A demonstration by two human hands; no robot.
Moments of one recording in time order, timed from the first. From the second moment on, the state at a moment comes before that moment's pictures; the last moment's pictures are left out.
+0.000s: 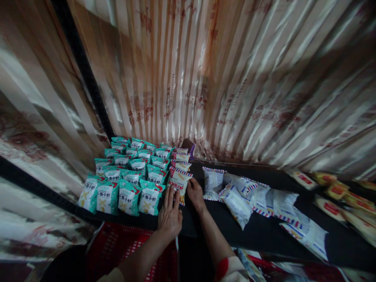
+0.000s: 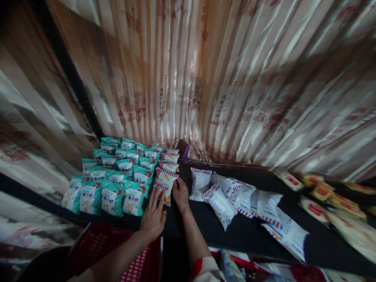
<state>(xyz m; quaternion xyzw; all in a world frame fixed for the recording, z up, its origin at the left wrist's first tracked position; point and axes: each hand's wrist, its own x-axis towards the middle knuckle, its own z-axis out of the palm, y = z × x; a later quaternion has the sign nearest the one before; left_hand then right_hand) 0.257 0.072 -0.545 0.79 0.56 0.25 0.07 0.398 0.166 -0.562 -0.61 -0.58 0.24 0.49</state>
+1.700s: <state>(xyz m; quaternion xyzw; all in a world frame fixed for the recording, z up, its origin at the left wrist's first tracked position) 0.275 -0.014 -0.526 0.77 0.48 0.32 0.25 0.407 0.006 -0.508 -0.72 -0.52 0.23 0.40</state>
